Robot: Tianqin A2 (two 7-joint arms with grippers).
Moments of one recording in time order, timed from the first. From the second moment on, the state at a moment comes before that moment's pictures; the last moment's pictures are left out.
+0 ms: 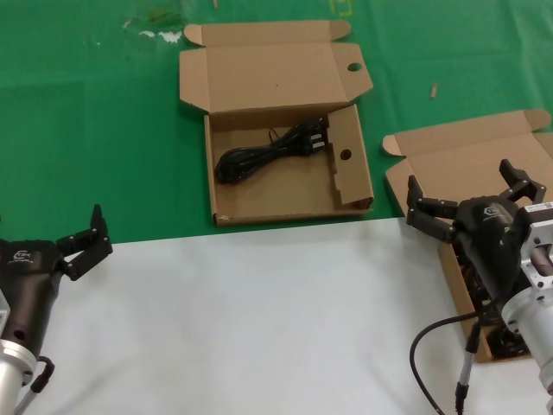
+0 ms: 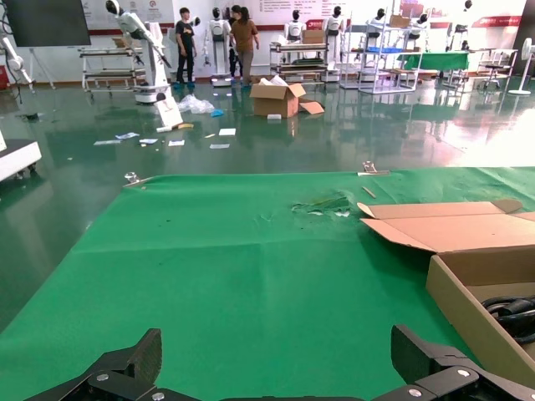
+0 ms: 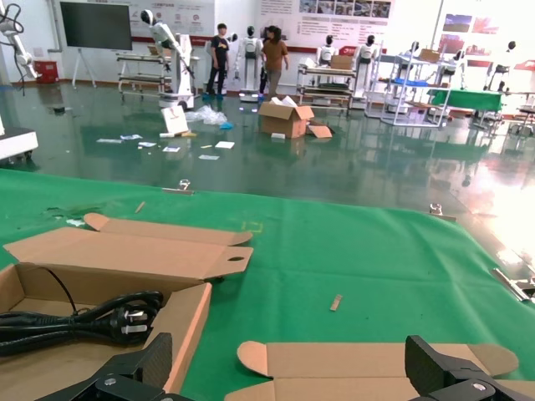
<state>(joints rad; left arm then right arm) 0.00 -0.30 1.60 -1.60 -1.80 0.00 0.00 0.02 0.30 -1.61 1.59 1.80 -0.03 -0.01</state>
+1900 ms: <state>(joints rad) 0.00 -0.30 1.60 -1.60 -1.80 0.00 0.00 0.02 0.30 -1.61 1.59 1.80 -0.03 -0.01</state>
